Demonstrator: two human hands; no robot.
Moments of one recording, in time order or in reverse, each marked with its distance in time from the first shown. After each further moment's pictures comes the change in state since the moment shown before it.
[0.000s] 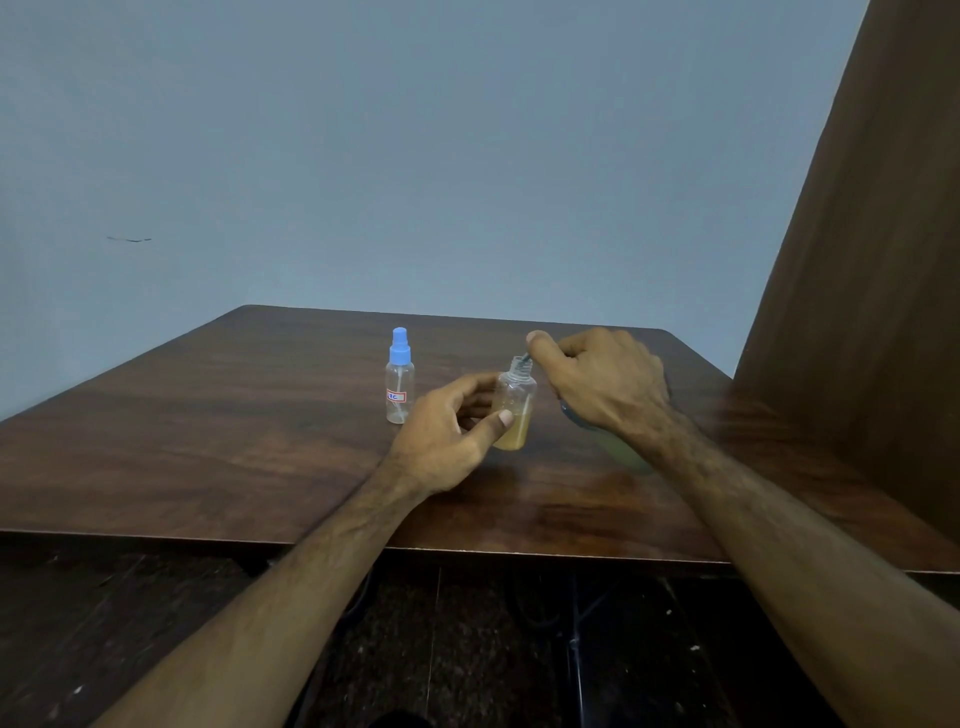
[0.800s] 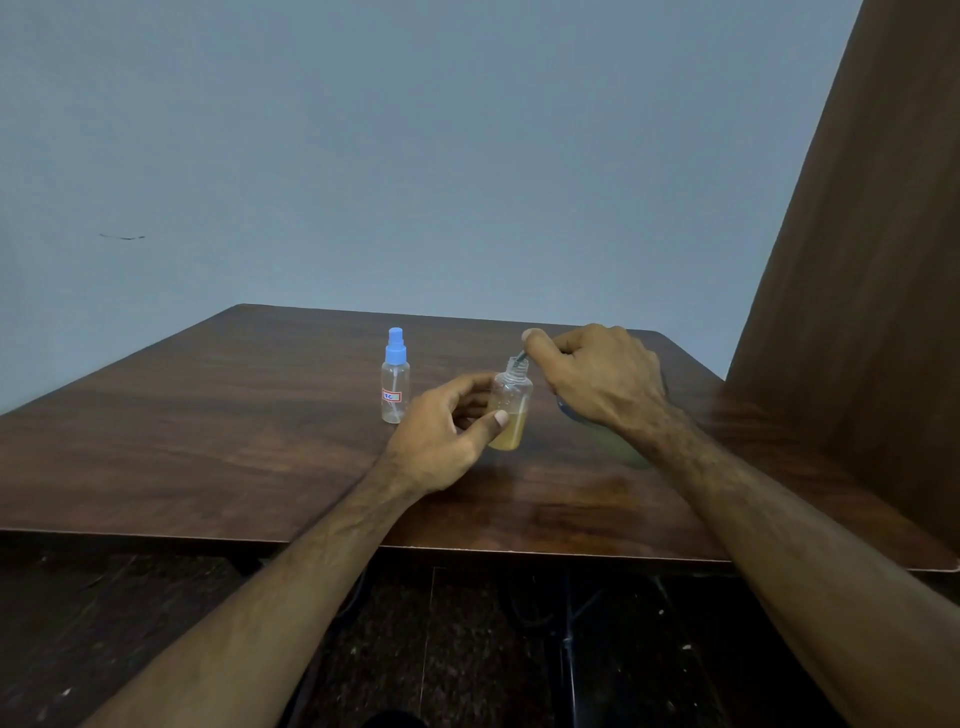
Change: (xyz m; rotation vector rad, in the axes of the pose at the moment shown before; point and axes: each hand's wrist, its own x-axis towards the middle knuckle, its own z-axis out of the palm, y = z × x) left_hand 0.001 -0.002 0.000 0.021 -0.007 0.005; right_hand 0.003 -0.001 -0.004 -0.045 0.009 -0.017
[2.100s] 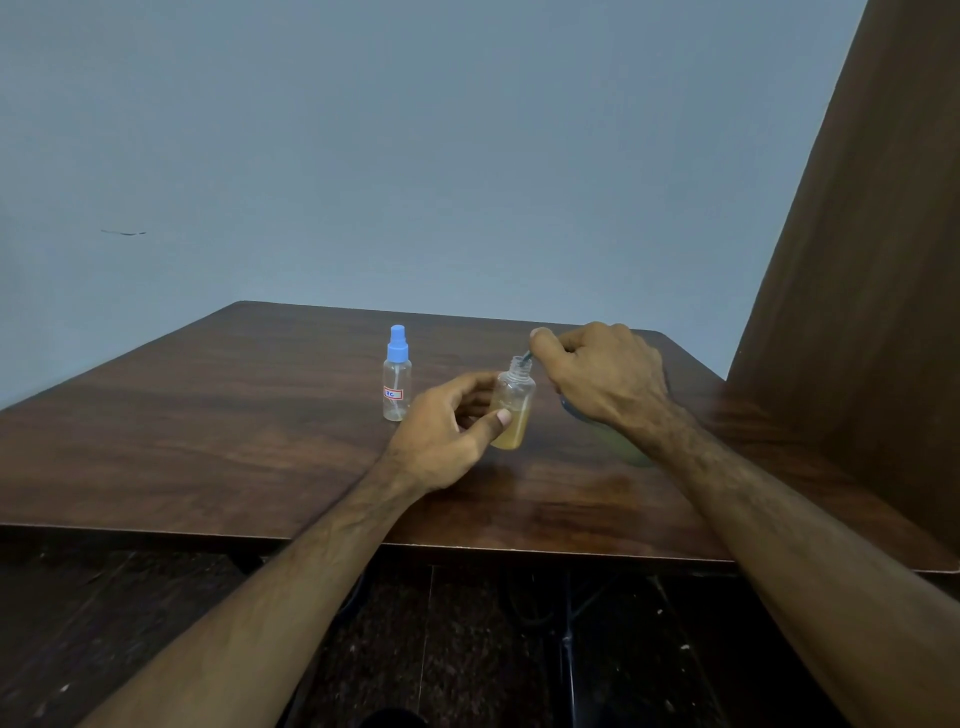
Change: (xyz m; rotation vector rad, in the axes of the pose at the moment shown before) left_hand 0.000 -0.001 0.000 -0.012 -0.009 0.000; right_hand -0.001 -0.001 -0.002 0.016 0.005 -0.019
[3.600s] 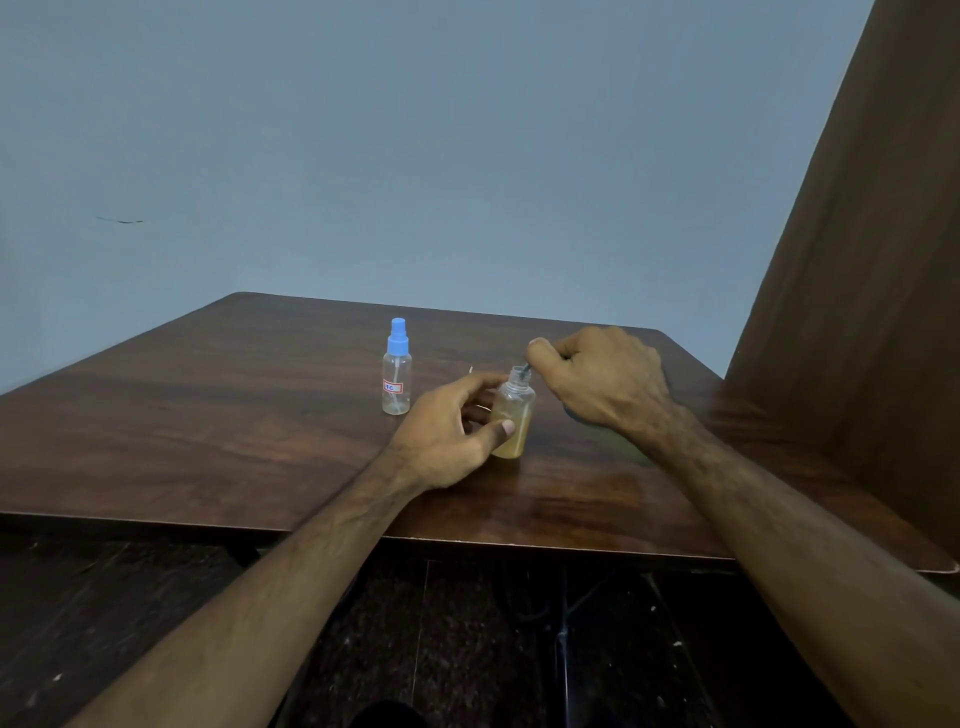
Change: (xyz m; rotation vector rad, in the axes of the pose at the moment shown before) left_hand -0.003 0.003 0.001 0.050 -0.069 -0.051; right_hand -0.002 0.002 0.002 -0.074 -0.075 -0.033
